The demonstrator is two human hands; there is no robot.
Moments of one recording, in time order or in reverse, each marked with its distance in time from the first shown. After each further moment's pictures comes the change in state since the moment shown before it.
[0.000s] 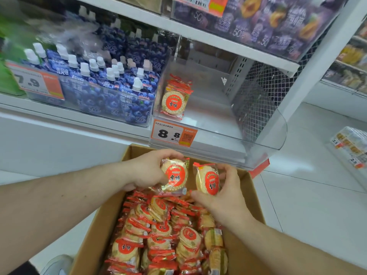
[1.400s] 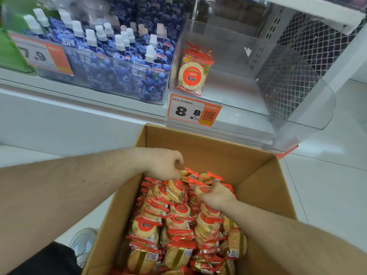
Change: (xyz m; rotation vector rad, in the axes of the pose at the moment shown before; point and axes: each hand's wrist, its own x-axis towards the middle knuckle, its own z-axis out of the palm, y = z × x) left_hand 0.014 -0.026 -0.002 0.805 -0.175 -0.245; right_hand 0.048 0.095 0.093 -0.495 -0.445 0.535
